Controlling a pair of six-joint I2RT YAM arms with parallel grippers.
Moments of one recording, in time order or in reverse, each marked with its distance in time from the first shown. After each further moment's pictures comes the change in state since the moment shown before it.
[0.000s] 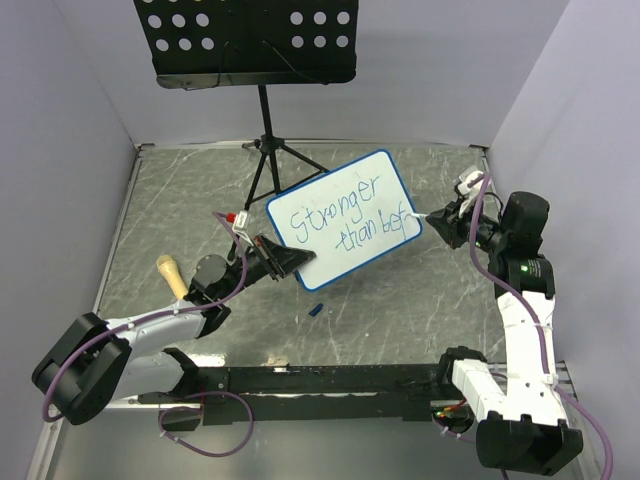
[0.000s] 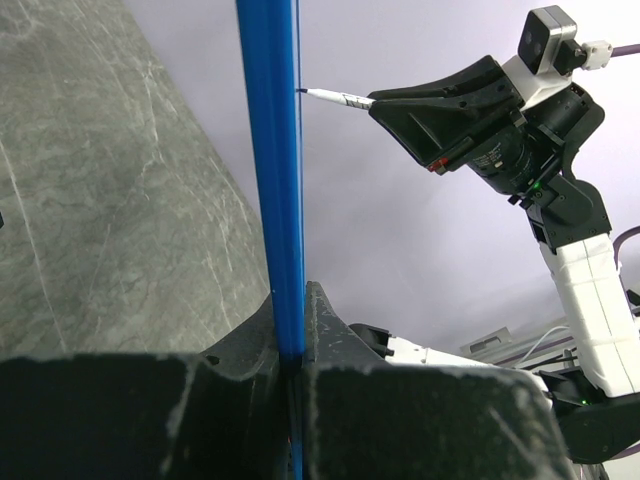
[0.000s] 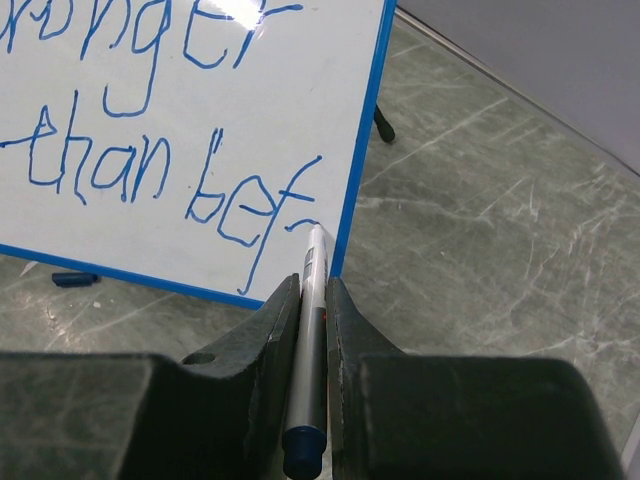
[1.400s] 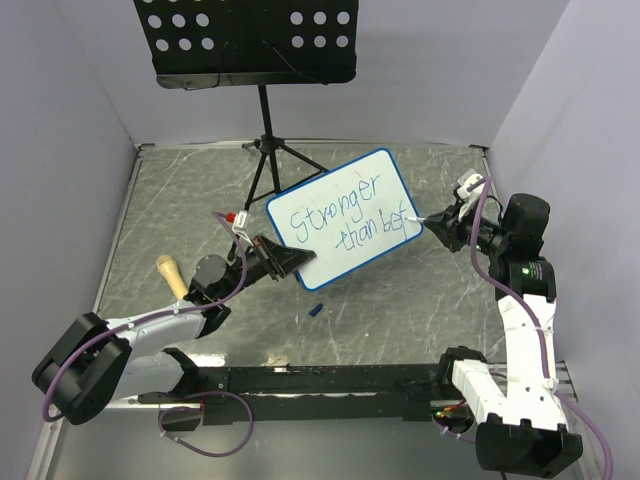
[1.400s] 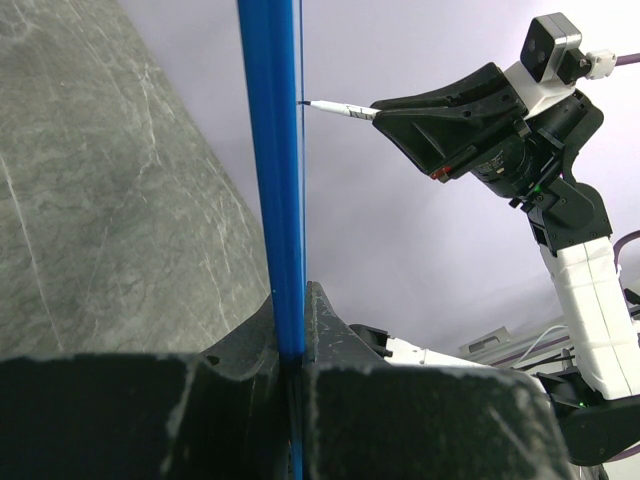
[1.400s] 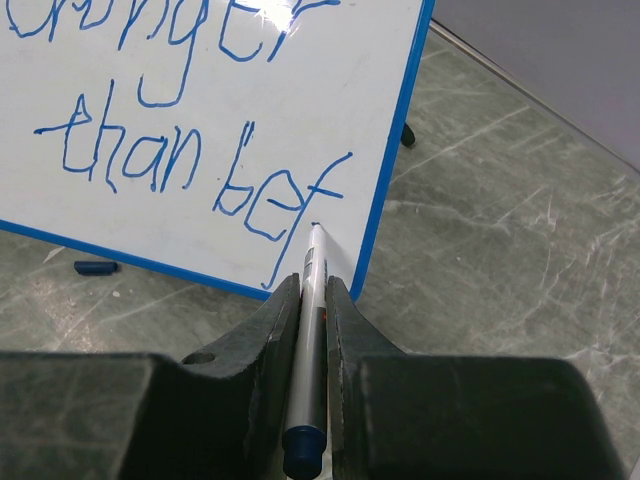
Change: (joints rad) left arm 0.000 0.001 0.000 0.007 0.000 0.000; right arm 0.000 -0.015 0.006 -0.042 -0.047 -0.025
